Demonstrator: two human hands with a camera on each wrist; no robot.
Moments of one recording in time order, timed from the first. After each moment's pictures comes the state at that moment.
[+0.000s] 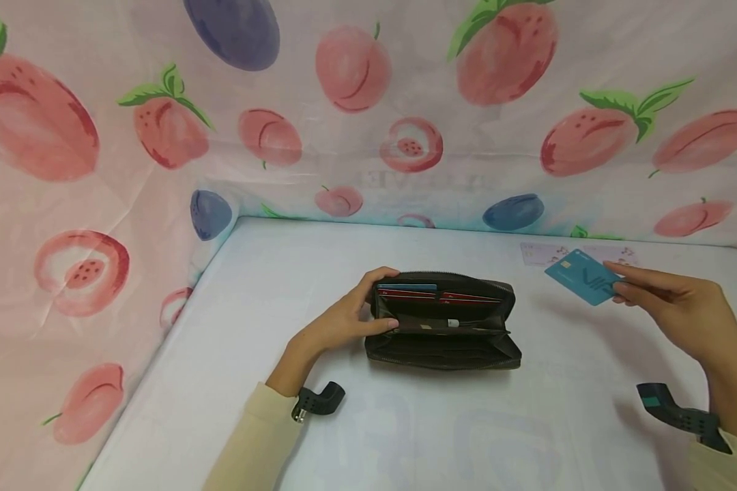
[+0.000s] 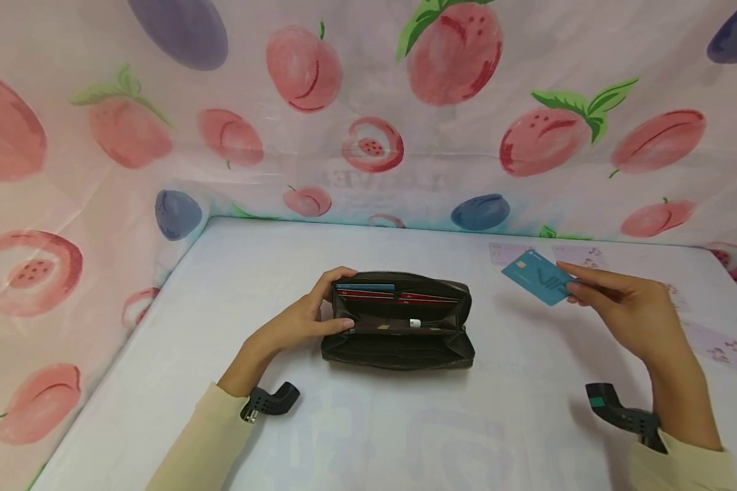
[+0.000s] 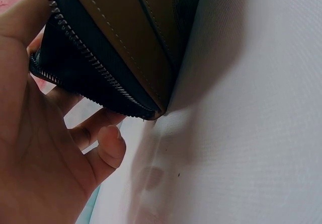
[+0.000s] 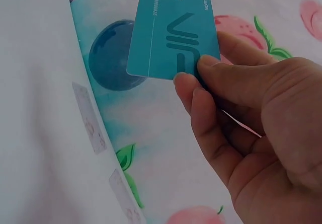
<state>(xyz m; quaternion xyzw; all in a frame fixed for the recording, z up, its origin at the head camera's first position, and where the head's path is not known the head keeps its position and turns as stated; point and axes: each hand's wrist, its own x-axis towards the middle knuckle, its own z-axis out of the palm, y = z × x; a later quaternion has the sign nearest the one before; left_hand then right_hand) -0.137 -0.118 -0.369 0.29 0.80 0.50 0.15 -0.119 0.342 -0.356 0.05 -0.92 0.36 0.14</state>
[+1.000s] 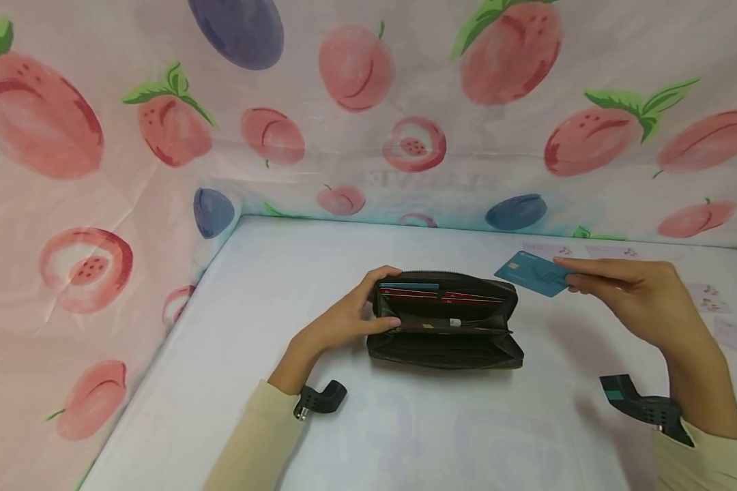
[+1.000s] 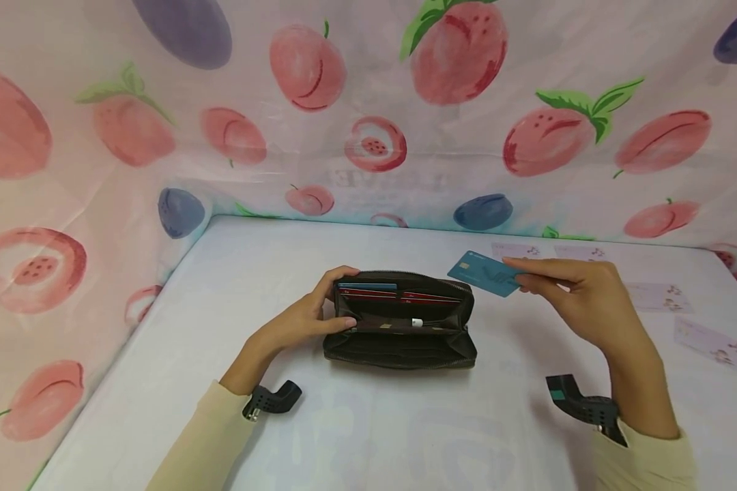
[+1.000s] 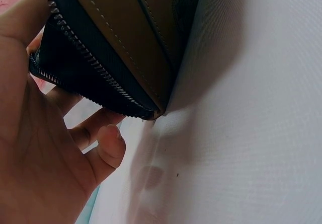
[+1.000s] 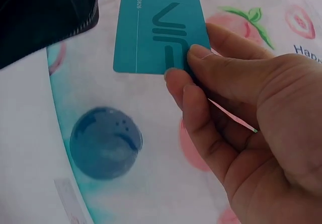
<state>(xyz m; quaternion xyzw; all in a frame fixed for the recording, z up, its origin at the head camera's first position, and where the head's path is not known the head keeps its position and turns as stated) -0.153 -0.121 -0.403 0.30 0.81 0.50 0.13 -0.123 0.277 -0.325 0.26 -0.89 0.32 0.20</state>
